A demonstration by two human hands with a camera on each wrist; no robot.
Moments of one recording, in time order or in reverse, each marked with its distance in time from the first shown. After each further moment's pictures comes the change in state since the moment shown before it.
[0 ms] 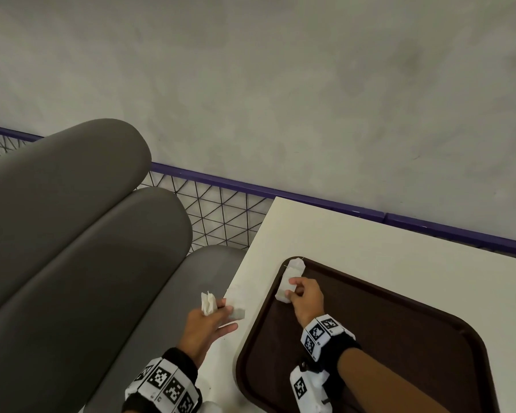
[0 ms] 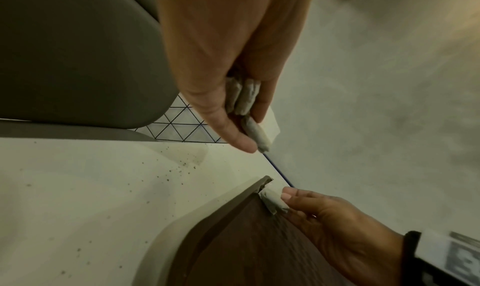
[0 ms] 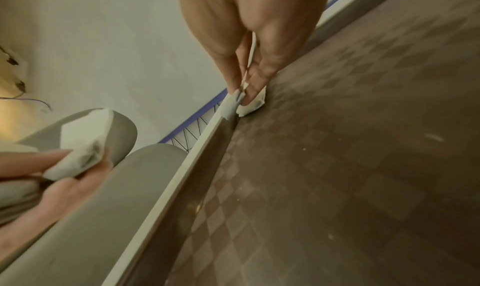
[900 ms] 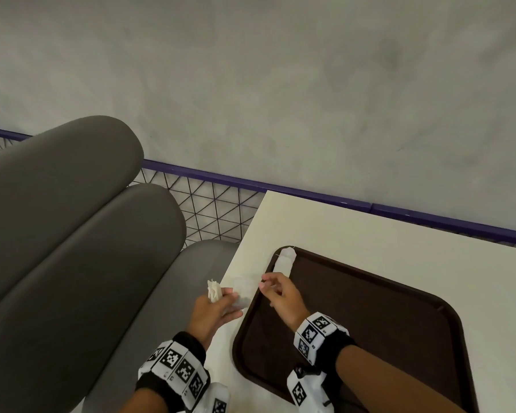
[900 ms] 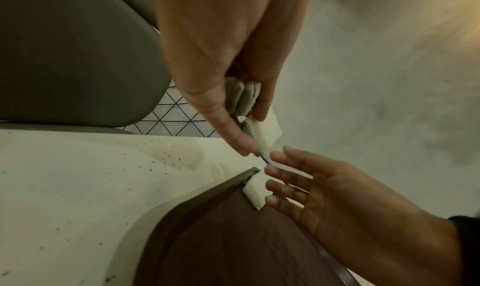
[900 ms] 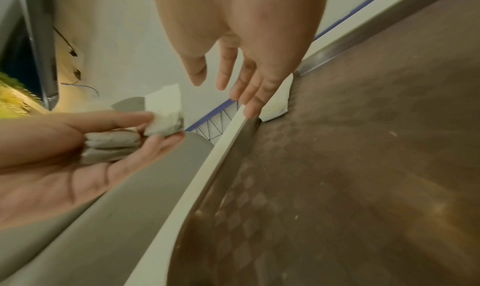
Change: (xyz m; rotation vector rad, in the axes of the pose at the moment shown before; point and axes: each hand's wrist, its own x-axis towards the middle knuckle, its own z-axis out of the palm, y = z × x) left_hand -0.014 0.003 0.023 -0.012 -0.039 0.003; right_hand -0.044 -0.021 -0.003 0.174 -0.294 -0.045
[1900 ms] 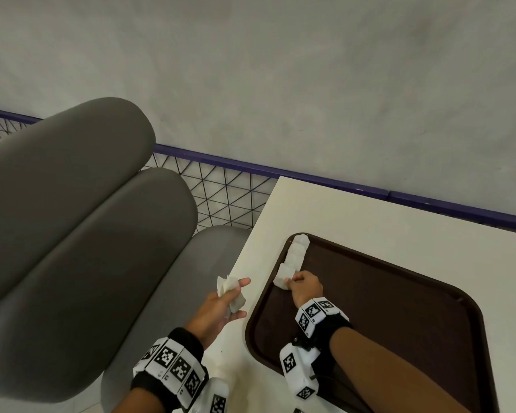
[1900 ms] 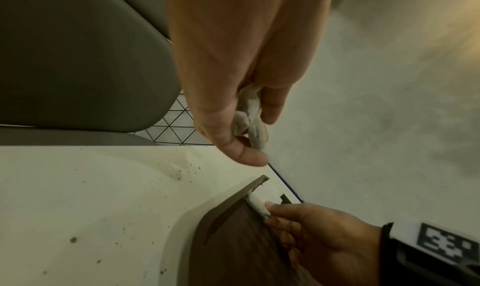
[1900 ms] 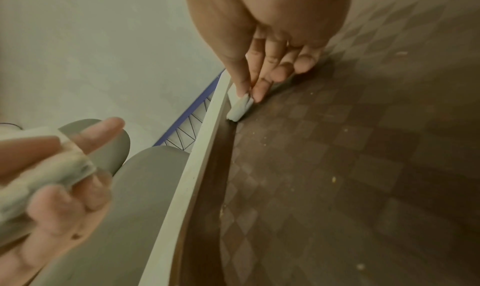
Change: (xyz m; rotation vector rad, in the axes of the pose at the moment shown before) left_hand -0.014 -0.004 -0.019 0.117 -0.144 -0.074; right_hand 0.015 0.024 0.001 -0.241 0.276 0.368
